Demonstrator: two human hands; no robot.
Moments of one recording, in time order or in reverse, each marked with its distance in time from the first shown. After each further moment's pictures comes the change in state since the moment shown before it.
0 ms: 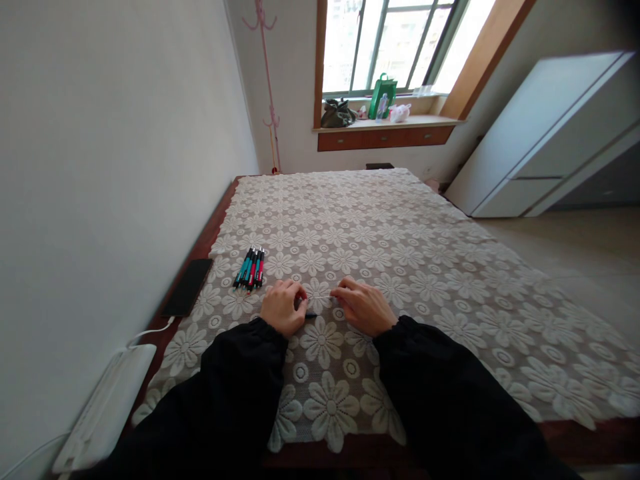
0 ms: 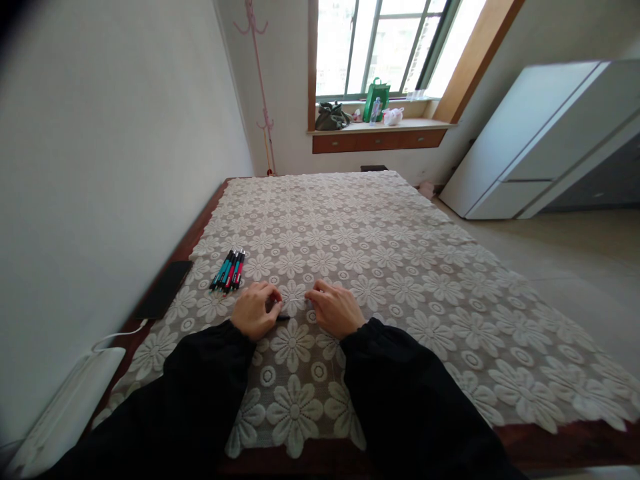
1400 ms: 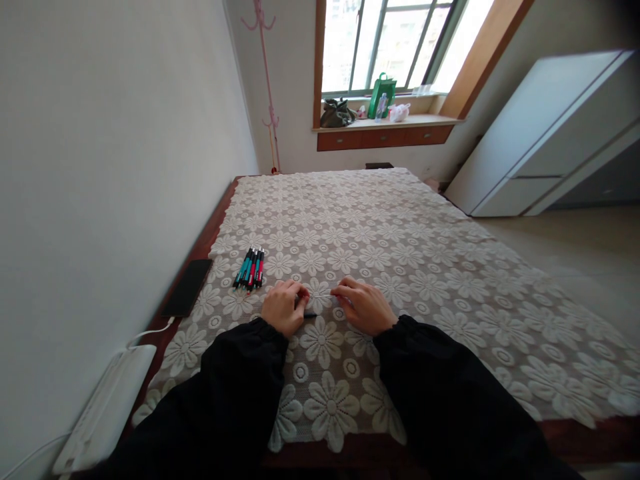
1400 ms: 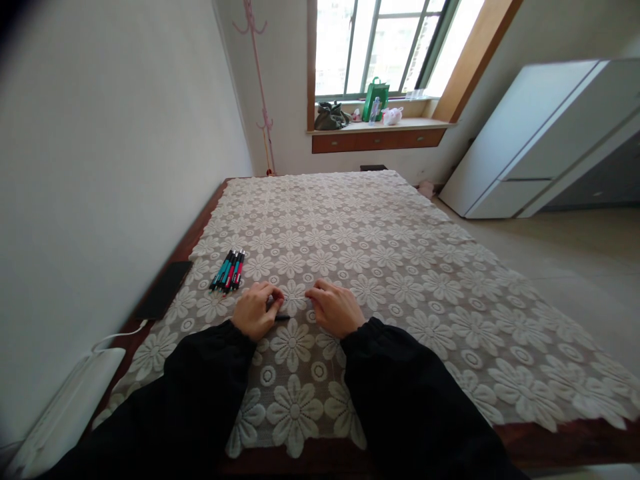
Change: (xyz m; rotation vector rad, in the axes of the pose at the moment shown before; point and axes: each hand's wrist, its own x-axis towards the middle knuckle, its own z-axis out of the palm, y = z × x) left_hand 0.000 -0.006 0.007 -0.082 0.064 0.064; right_hand -0.001 0.000 0.000 0.081 0.037 0.005
